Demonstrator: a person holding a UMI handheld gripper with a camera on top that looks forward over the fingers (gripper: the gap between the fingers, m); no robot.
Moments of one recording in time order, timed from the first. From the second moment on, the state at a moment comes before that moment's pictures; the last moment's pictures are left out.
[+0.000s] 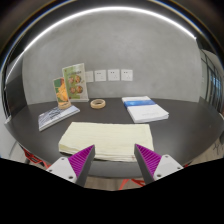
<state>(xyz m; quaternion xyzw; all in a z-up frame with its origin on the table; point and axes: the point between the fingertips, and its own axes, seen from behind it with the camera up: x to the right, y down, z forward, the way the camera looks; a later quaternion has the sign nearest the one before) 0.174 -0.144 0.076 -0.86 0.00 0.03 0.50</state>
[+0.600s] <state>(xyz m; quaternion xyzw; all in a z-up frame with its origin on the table) -0.008 -0.045 0.012 -0.87 -0.08 0.07 0.47</state>
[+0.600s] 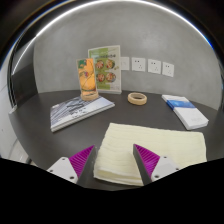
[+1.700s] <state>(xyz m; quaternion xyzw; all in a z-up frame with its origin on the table) 0.283 -0.034 0.019 -0.86 0.07 -0.04 0.51</state>
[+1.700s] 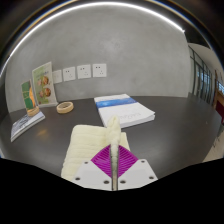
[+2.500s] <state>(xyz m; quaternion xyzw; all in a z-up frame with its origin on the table) 0.031 -0.245 0.131 -0.83 0.02 -0.04 0.55</state>
